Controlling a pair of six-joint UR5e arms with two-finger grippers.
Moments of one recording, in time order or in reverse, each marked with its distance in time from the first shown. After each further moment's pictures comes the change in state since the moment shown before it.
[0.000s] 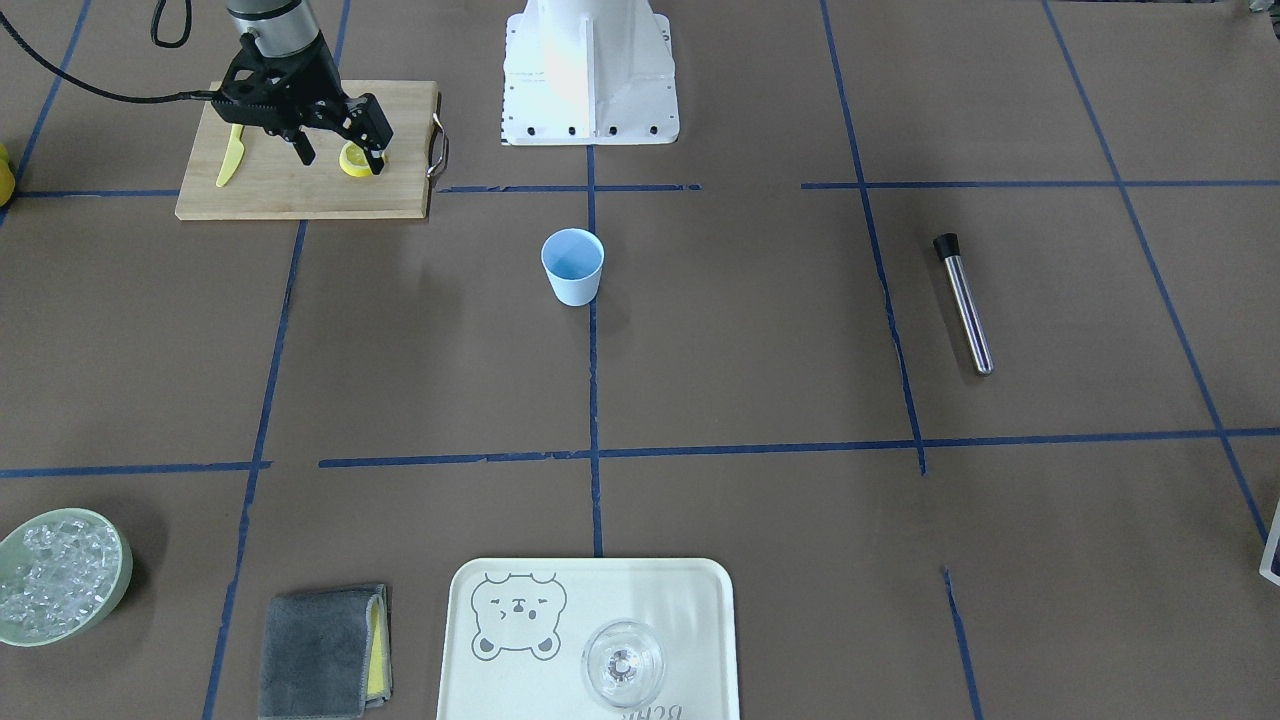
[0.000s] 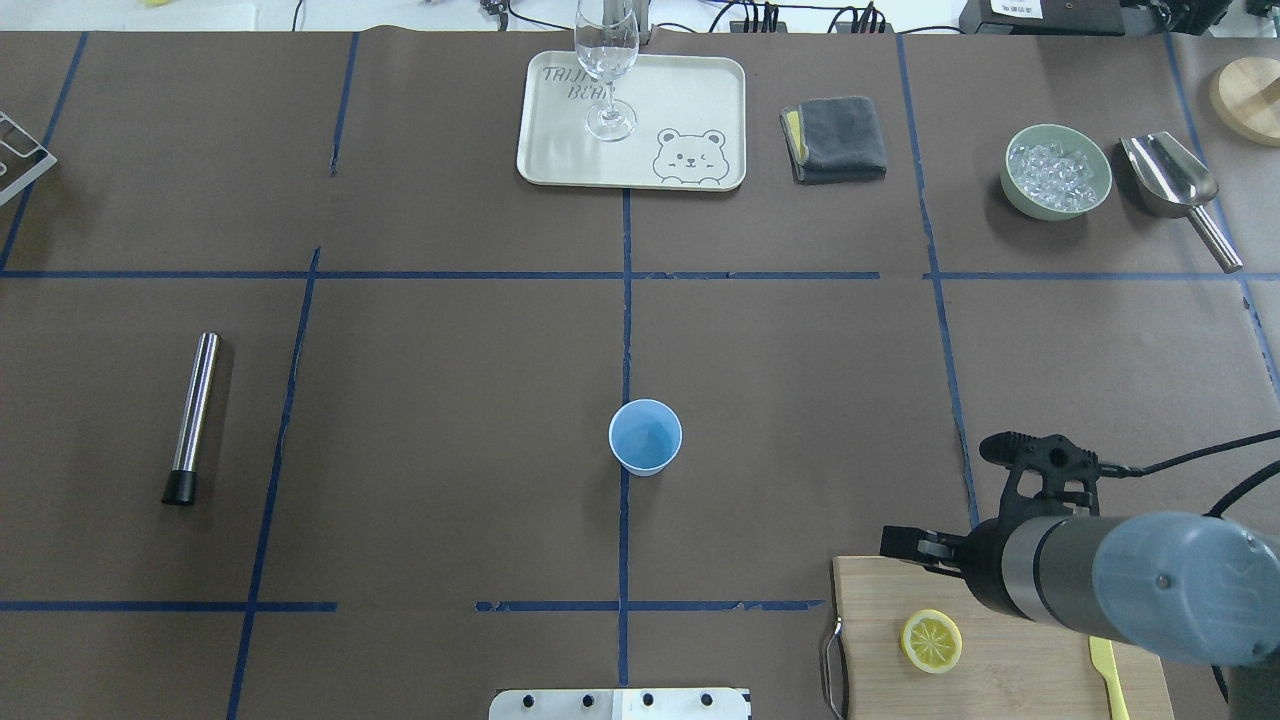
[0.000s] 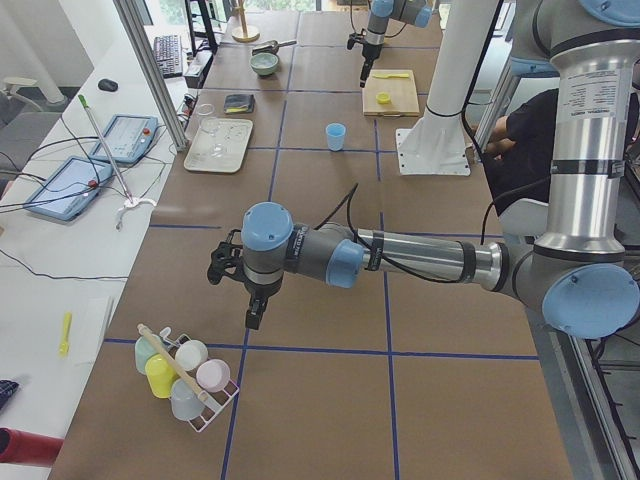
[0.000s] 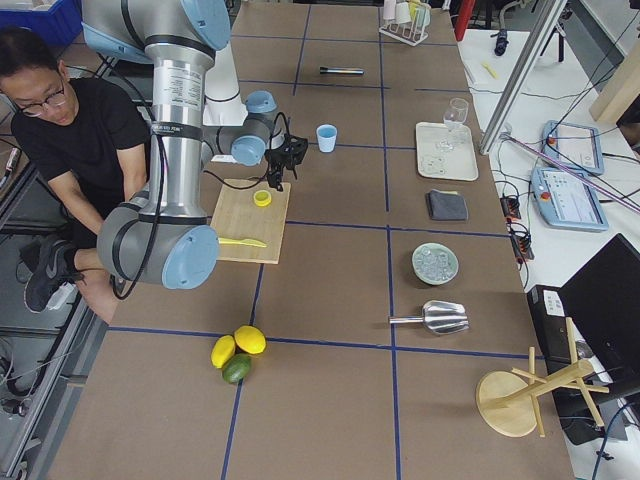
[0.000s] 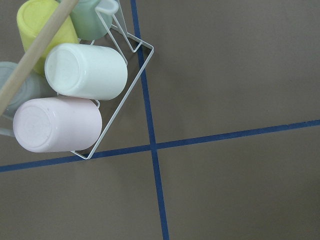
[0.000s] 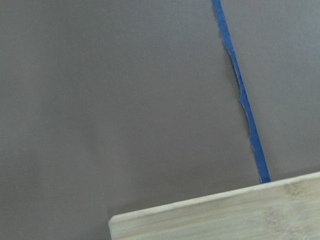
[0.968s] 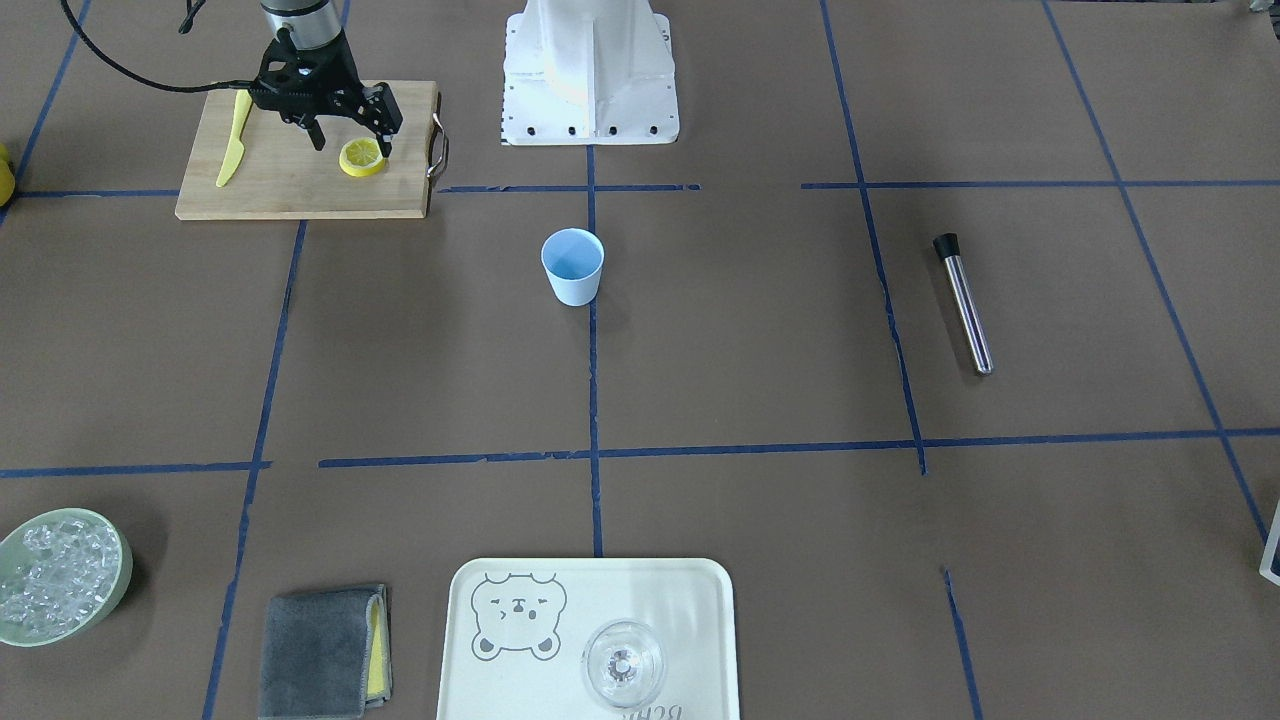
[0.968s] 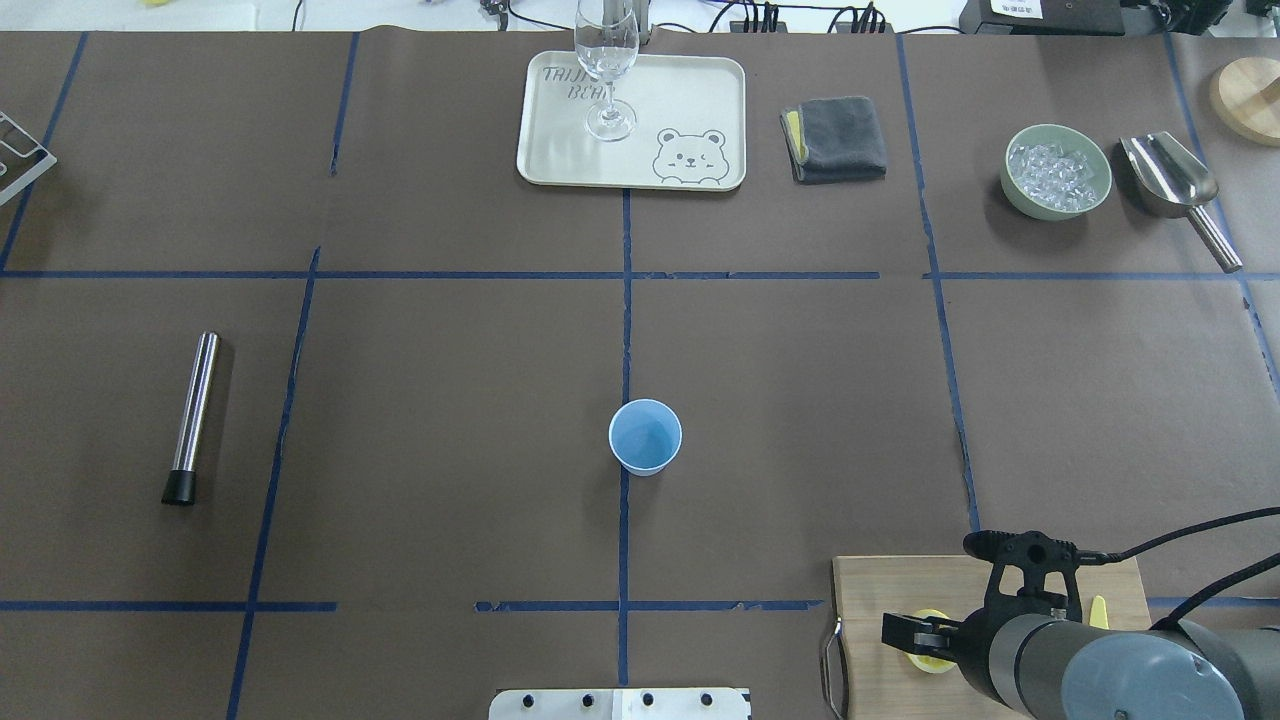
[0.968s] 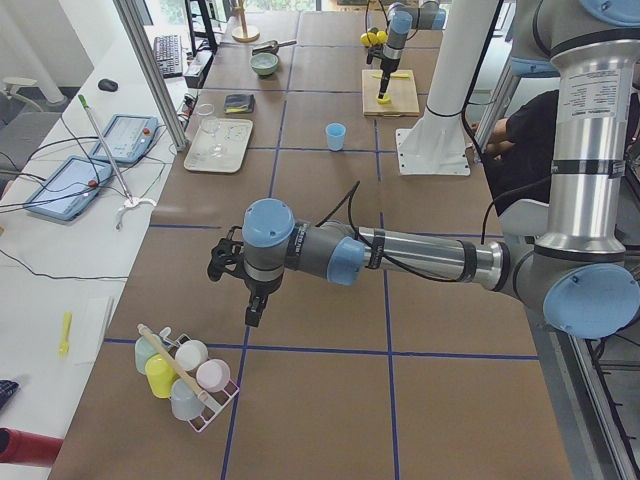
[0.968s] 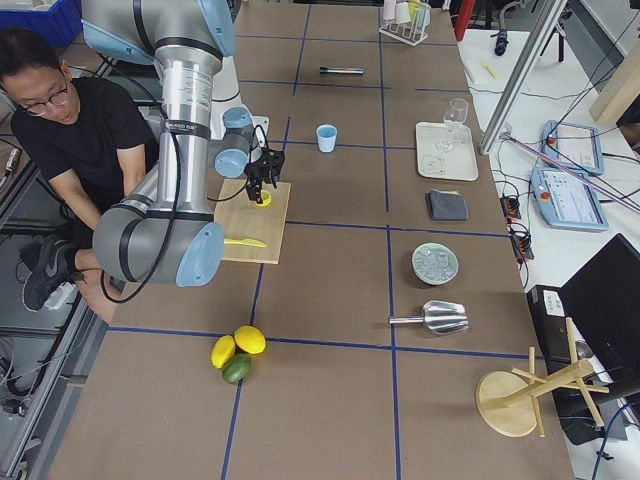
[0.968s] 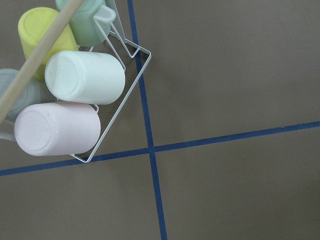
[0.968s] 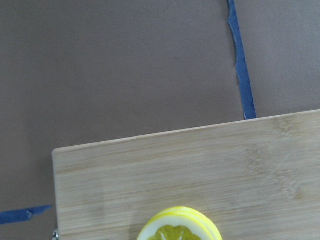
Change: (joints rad) left arm -0.001 0.002 -0.012 0.002 -0.001 0.000; right arm -0.178 -0.046 -0.055 0.038 -0.117 0.049
